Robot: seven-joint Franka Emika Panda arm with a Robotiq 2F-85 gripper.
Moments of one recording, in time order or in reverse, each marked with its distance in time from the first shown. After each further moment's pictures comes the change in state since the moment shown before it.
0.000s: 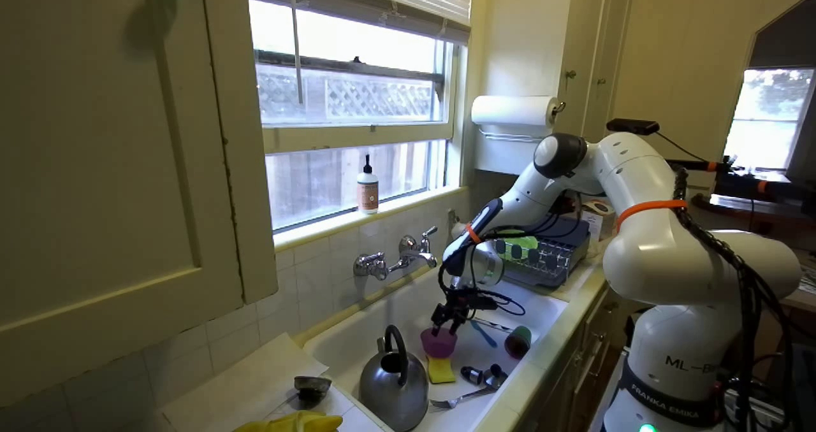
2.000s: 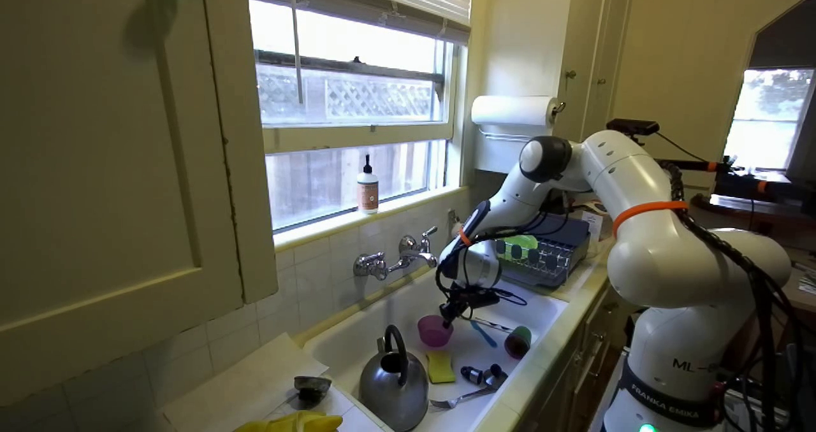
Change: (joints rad) arm 0.154 -0.018 -0.144 0.032 0.181 0.199 -0.115
